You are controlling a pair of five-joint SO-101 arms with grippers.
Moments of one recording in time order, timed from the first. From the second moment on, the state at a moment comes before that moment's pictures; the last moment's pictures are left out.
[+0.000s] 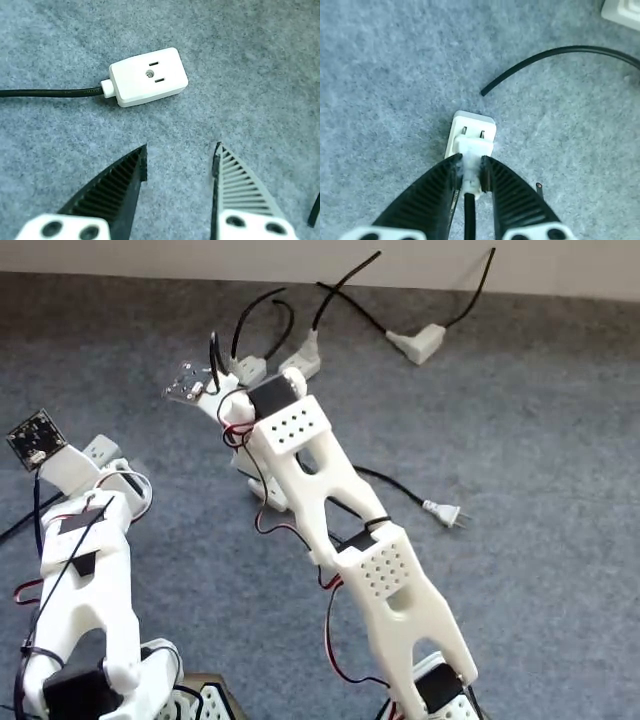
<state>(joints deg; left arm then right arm) -26.8 -23.9 60.4 20.1 21.9 -41.1 58.2 -67.4 97.8 33.2</state>
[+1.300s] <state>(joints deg) -26.8 -23.9 60.4 20.1 21.9 -37.5 65.0 -67.6 98.9 24.0</state>
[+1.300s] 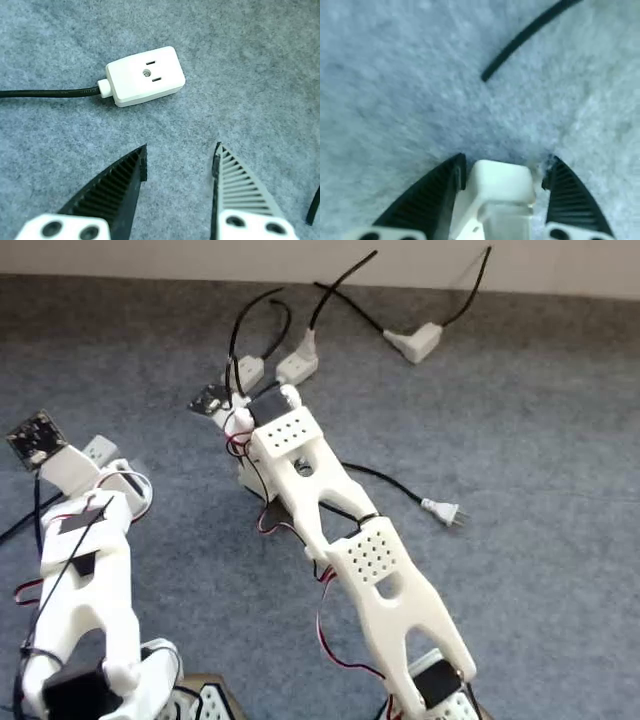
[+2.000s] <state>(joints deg) -26.8 -23.9 60.4 20.1 21.9 -30.7 59.5 -64.4 98.9 24.5</state>
